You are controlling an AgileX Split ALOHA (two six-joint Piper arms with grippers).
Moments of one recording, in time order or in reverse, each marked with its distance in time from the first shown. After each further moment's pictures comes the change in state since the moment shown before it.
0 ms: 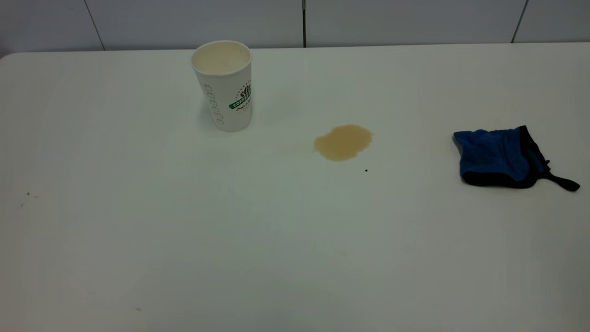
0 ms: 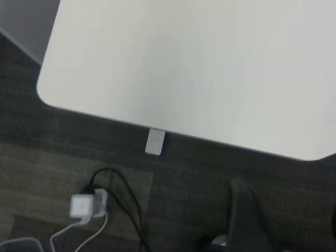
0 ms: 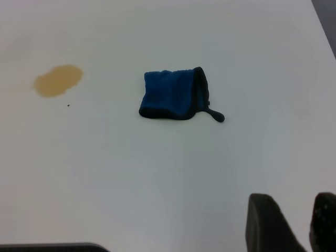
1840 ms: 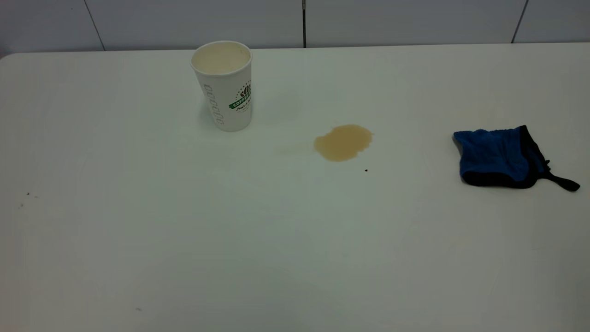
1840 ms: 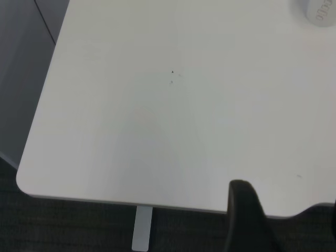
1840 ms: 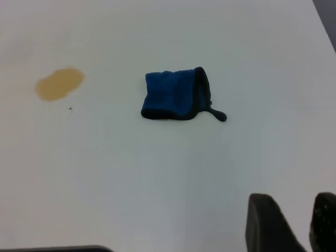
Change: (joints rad) left arm -0.006 -0.323 0.044 -0.065 -0.029 0.131; right arm 0.000 0.000 0.000 0.003 0.000 0.038
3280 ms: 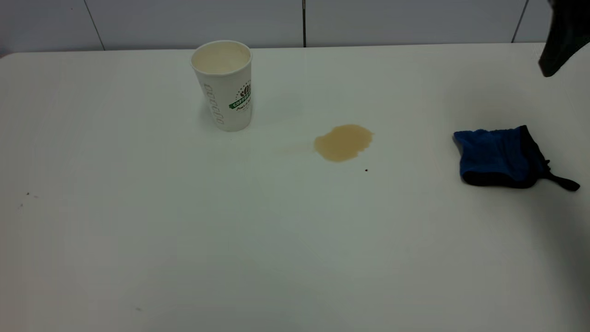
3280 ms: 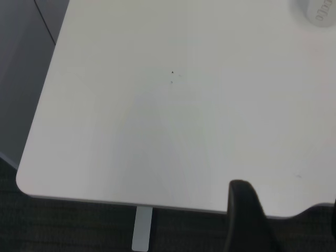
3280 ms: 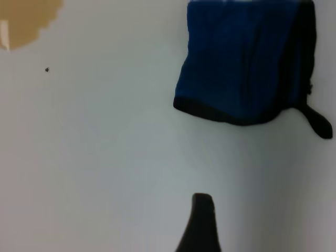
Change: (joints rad) left arm 0.000 0.000 0.000 0.001 -0.001 0.000; right arm 0.039 1.855 -0.678 0.147 -0.473 -0.177
